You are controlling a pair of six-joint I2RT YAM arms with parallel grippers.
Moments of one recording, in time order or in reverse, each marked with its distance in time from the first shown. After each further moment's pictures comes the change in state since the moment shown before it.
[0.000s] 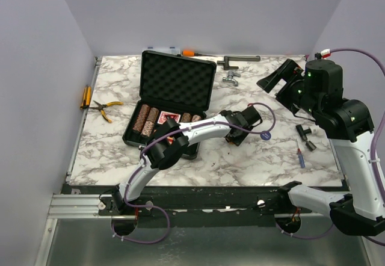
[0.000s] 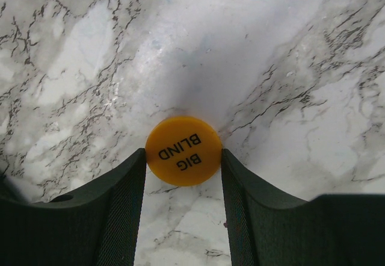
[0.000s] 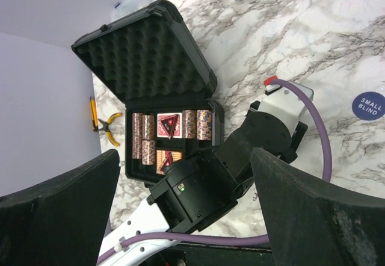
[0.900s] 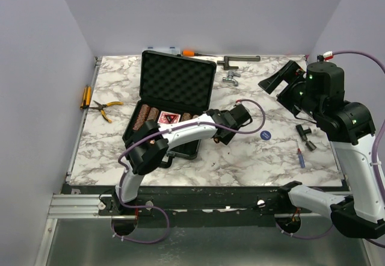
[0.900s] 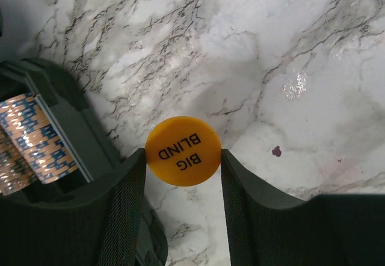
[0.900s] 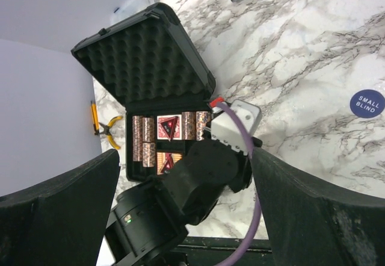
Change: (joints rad) left arm 0.001 -0.235 -0.222 -0.031 -0.106 -0.029; right arm 0.000 -0.020 -0.016 0.000 0.019 0.016
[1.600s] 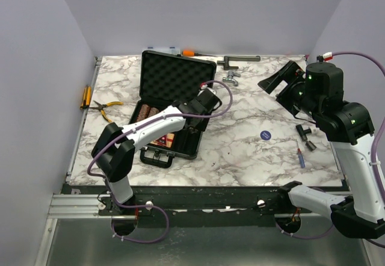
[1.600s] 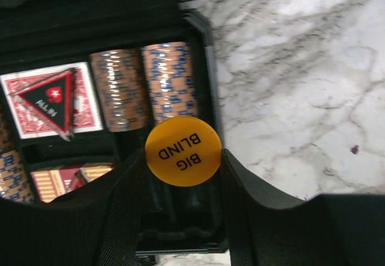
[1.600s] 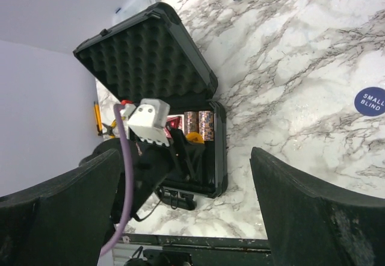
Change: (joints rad) left arm 0.163 -0.303 -0.236 0.025 -0.024 -0.081; right arm 0.000 -0.006 -0.016 0.008 -0.002 0.017
